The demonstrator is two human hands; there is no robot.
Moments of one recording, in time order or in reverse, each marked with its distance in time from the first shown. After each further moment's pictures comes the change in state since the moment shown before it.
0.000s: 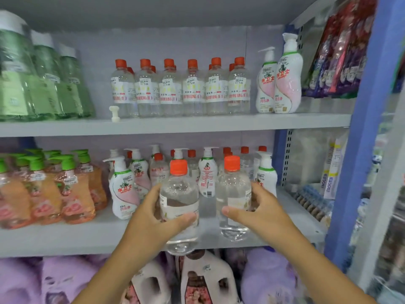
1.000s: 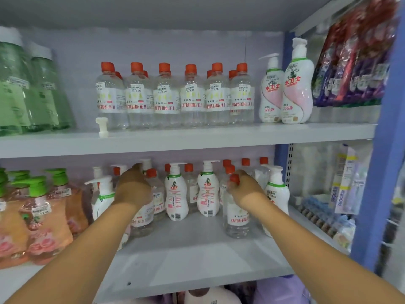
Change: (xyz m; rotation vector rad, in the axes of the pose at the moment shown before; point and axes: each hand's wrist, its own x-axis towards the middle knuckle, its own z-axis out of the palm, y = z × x) left_hand 0.226 -0.082 -0.045 0.875 0.194 -0.260; right_hand 0.170 0.030 0.030 -0.478 0.155 0.244
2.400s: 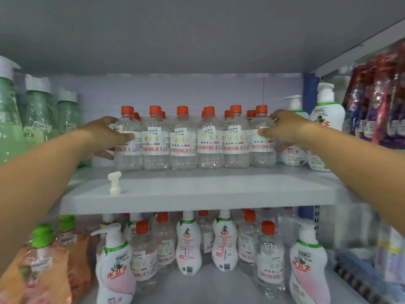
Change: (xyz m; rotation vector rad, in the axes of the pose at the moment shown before) left_hand 0.114 0.015 -0.206 -0.533 -0.014 0.011; right_hand 0.095 -0.140 -0.184 -0.002 0.110 -0.147
